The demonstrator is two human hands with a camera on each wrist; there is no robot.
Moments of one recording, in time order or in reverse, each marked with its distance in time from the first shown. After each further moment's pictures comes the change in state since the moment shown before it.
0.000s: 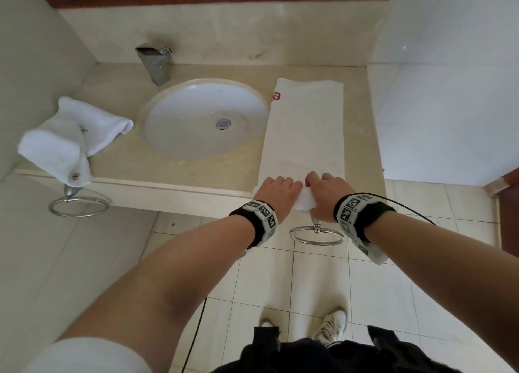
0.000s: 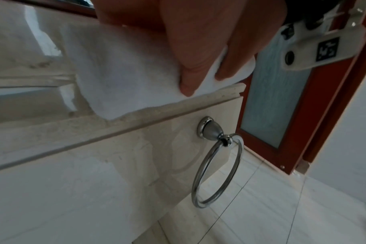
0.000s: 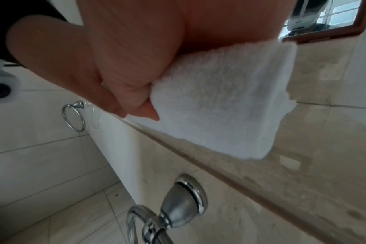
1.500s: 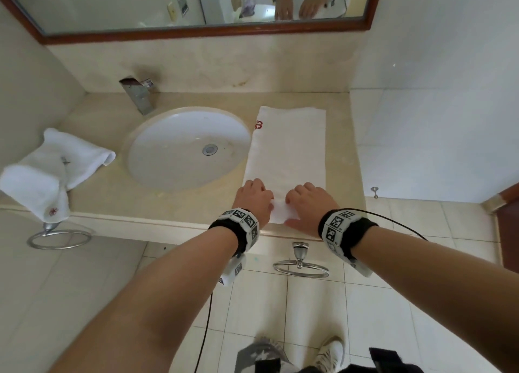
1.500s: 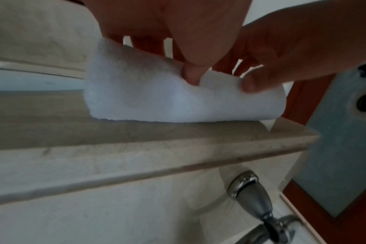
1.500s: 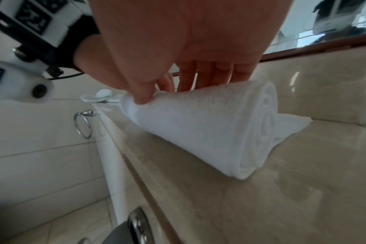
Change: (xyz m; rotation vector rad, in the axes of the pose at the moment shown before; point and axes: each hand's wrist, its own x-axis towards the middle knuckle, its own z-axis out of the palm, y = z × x) left_hand 0.062 -0.026 -0.015 -0.125 0.013 -0.234; right_hand 0.042 0.035 -0.020 -0.059 0.120 -0.194
